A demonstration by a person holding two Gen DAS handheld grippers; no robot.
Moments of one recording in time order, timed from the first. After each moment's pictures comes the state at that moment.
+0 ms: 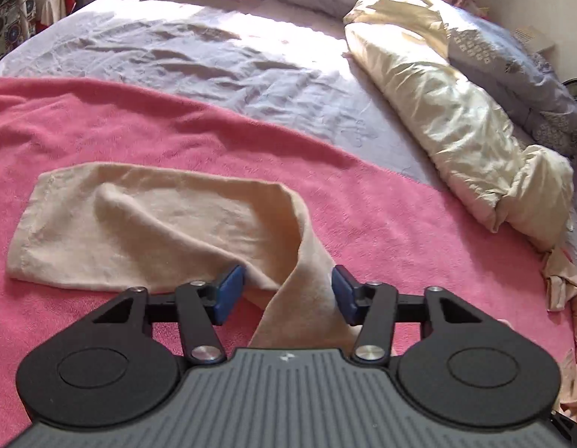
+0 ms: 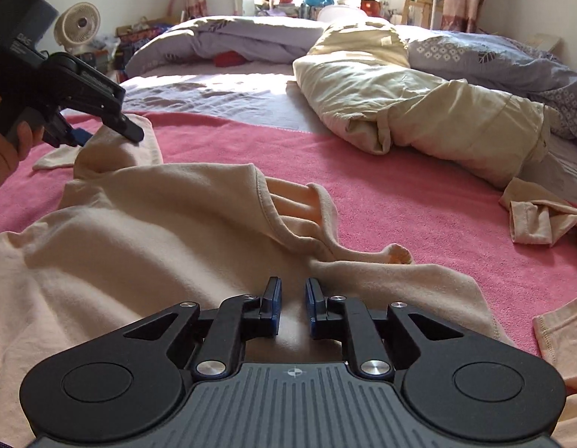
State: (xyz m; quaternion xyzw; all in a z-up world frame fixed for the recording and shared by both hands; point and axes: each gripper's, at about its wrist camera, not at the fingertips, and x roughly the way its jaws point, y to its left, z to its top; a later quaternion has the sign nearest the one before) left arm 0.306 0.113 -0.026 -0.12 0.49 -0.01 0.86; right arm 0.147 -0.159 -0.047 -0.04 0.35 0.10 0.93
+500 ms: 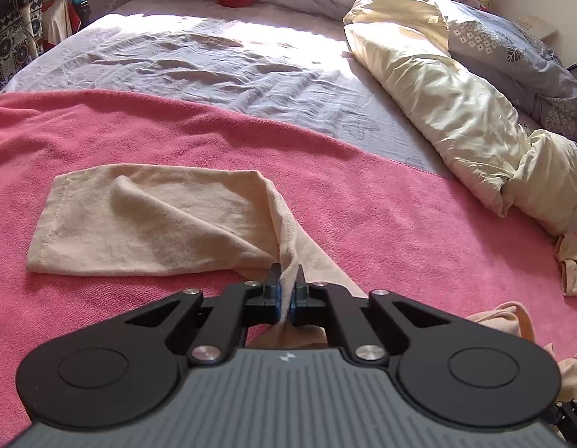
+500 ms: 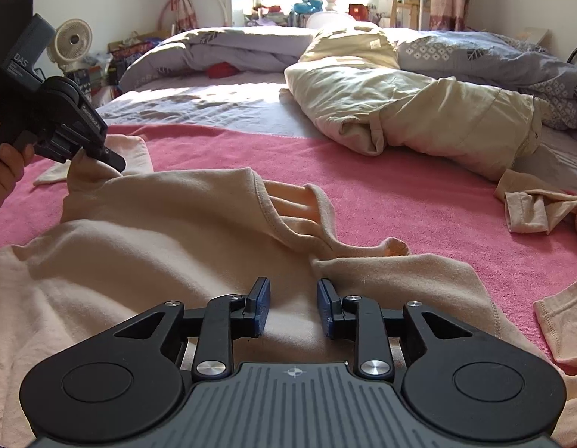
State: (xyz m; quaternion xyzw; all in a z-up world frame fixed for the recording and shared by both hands) left arm 0.280 0.104 -0.014 -0.10 0.46 -0.02 0.88; right arm 0.139 -0.161 -0.046 -0.02 0.34 0.09 0.94
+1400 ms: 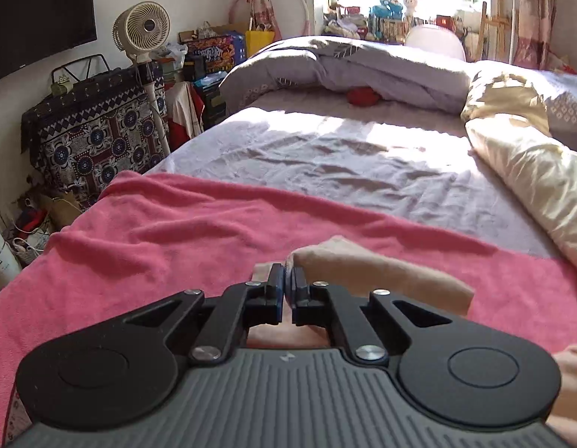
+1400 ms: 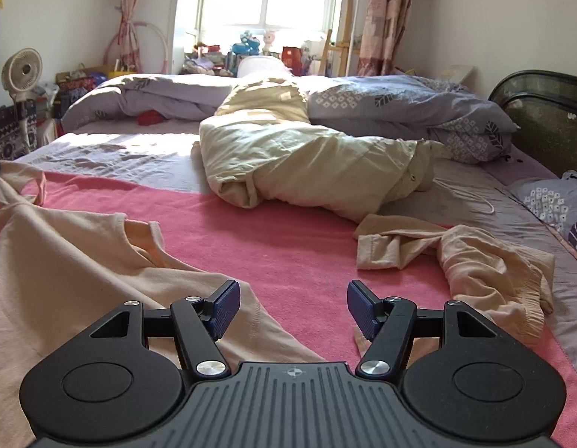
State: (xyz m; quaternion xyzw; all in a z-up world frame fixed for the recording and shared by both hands) left arm 0.231 0.178 0.025 -0.01 0.36 0.18 0.92; right arm 0.095 -0.249 0.009 -0.04 0.28 -0.03 0.96
